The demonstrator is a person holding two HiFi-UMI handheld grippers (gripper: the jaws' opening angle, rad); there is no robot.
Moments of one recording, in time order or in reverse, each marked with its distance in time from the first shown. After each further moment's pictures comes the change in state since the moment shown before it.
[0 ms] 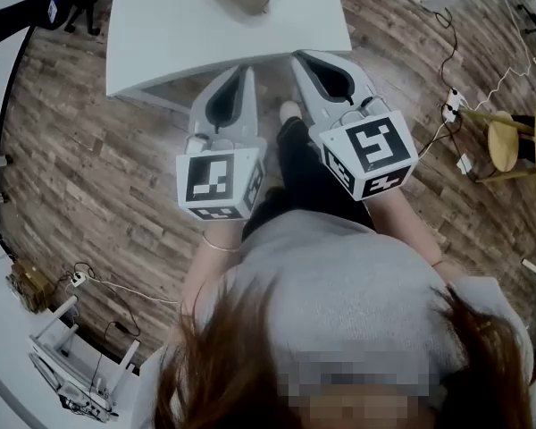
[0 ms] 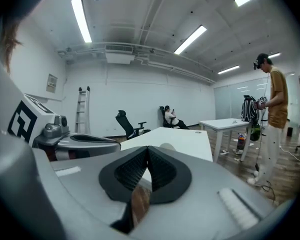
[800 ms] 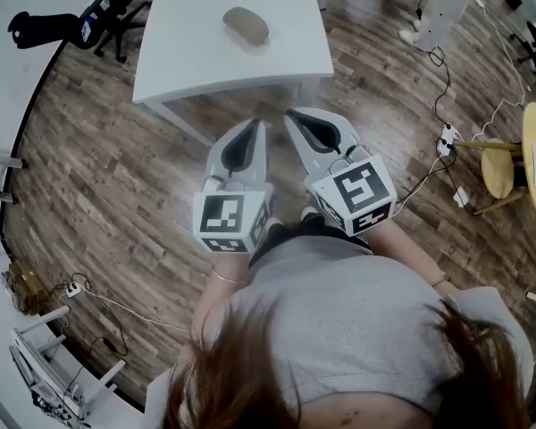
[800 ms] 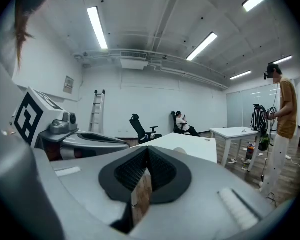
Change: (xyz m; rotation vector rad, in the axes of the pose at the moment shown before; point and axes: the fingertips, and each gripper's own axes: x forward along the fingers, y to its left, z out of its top) left arm -0.085 -0.083 0.006 0.023 -0.014 -0.004; right arm -0.101 0.059 0.005 -0.082 -0.054 0.113
